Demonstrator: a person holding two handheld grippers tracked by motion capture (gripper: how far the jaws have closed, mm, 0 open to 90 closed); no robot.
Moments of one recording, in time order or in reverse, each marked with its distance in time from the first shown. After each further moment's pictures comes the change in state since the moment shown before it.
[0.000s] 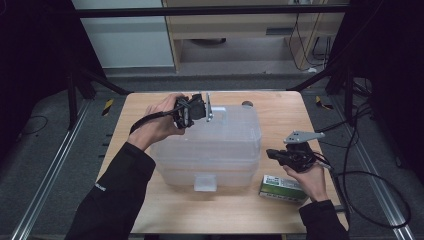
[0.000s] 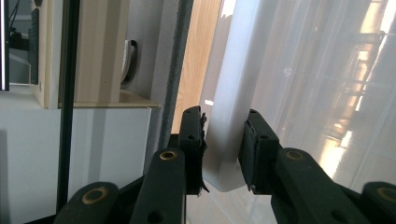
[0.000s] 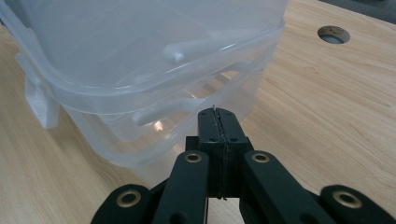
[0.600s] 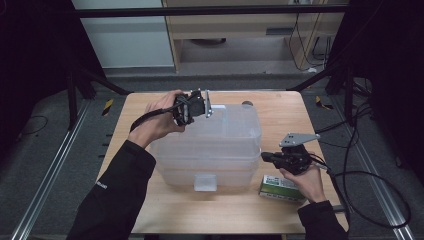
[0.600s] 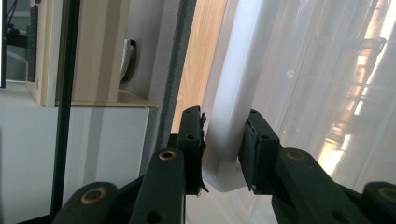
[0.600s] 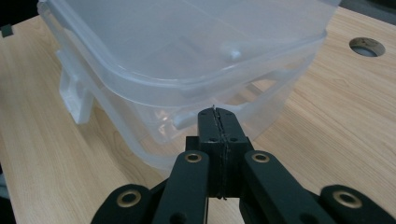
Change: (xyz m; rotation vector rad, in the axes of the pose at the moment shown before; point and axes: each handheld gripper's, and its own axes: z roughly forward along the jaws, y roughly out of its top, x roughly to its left) left arm 0.006 -0.001 0.003 -0.010 -0.007 -0.026; right arm 0.012 0.003 0.003 -0.006 0.075 -0.053
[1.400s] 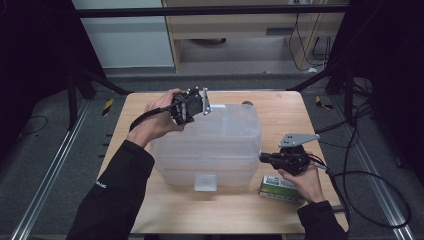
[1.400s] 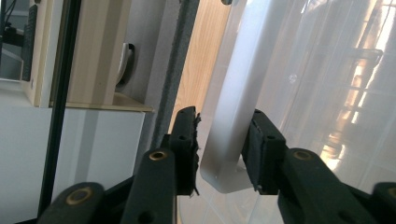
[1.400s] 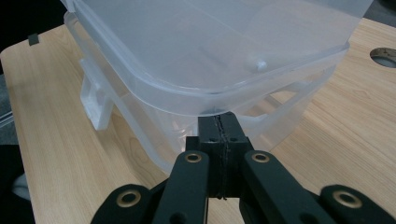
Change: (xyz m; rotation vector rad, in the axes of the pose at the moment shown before) left arm 0.004 -0.005 0.001 -0.039 -0.008 -0.045; right arm 0.002 0.001 0.001 -0.030 0.056 0.003
